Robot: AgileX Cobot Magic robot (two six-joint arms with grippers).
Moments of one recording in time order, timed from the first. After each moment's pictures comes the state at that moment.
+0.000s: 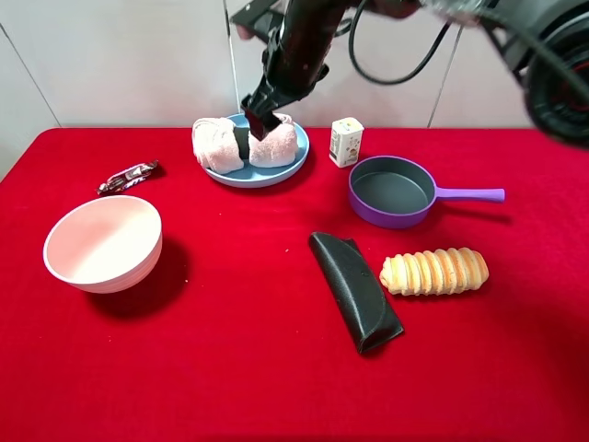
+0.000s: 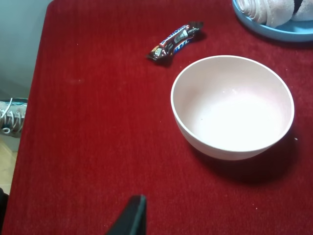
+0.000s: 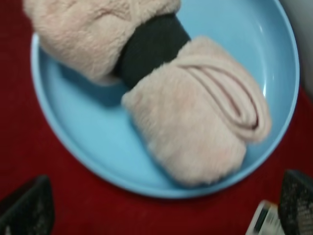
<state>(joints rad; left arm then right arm) -0.08 -0.01 -0.49 0.01 1.06 0.03 0.64 2.29 -2.10 0.00 1.03 -0.35</state>
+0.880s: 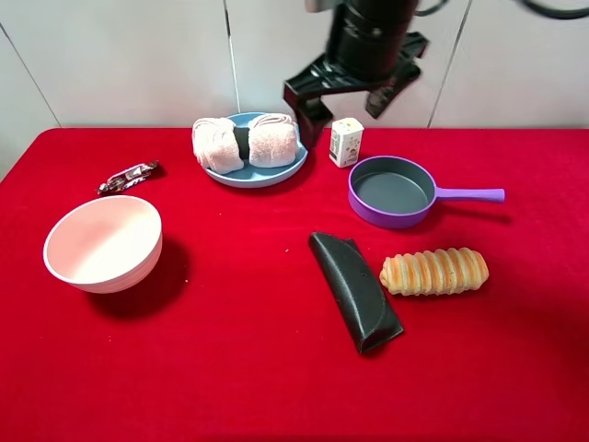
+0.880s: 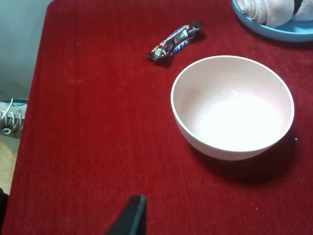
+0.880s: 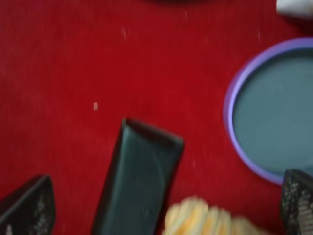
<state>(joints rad) -0.08 -0.01 -0.49 0.01 1.06 0.03 0.67 1.84 -1.63 -0.04 1.22 0.03</state>
